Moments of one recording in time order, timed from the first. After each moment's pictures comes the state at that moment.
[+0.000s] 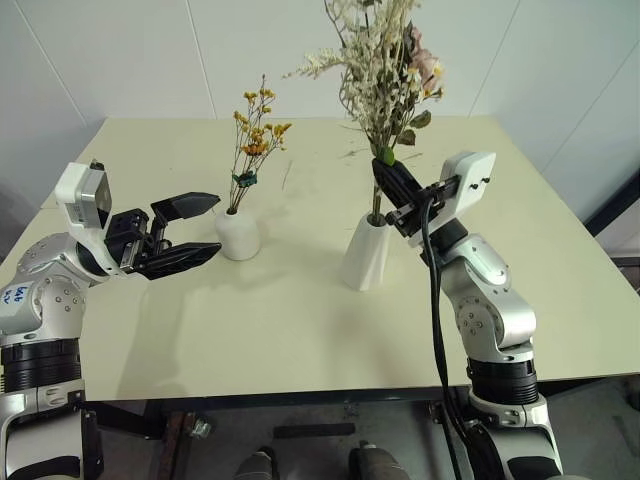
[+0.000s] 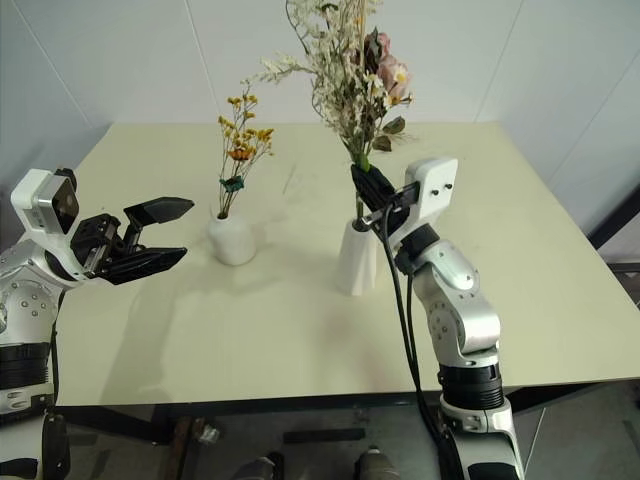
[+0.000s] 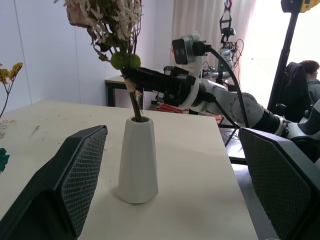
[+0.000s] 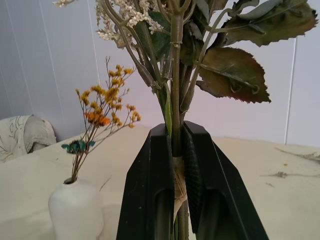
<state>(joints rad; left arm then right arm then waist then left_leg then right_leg) -0.63 0.75 0.33 0.17 -0.78 0.44 -1.37 -0.63 -0.19 -0.07 -0.19 0.44 0.31 0.38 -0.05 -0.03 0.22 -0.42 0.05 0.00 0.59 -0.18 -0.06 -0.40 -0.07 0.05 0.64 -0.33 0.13</state>
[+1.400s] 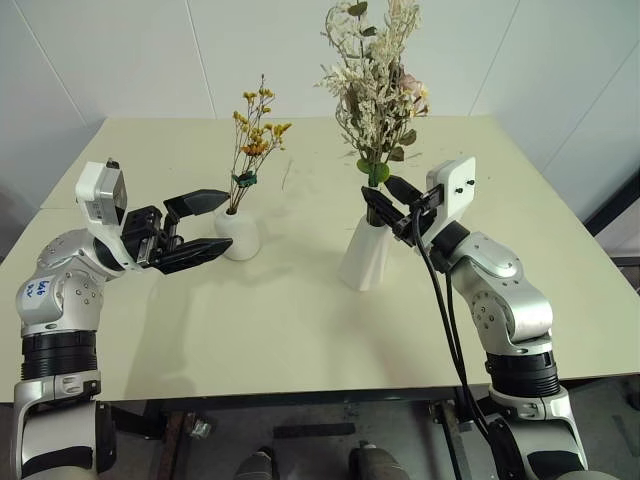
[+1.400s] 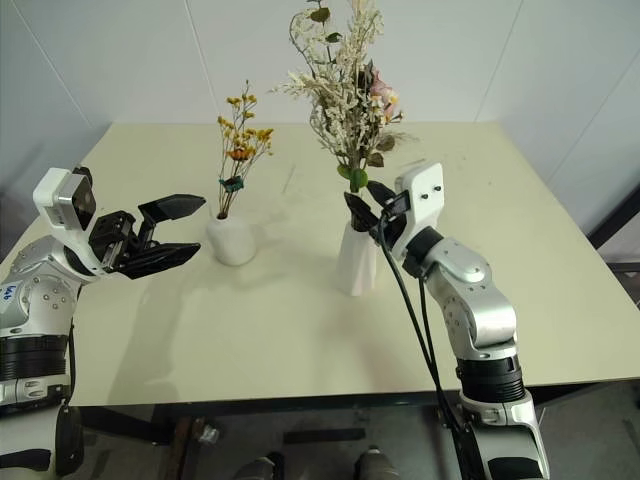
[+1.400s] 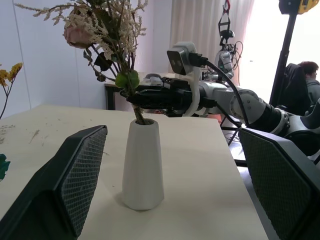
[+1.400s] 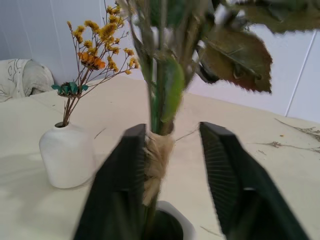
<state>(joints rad) -0.68 0.71 0.29 0.24 -0.74 0.38 -1.38 -0.67 -0.32 -0.05 -0.16 0.40 0.44 0.46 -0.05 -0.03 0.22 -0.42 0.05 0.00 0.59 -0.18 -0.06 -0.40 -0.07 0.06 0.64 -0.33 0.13</state>
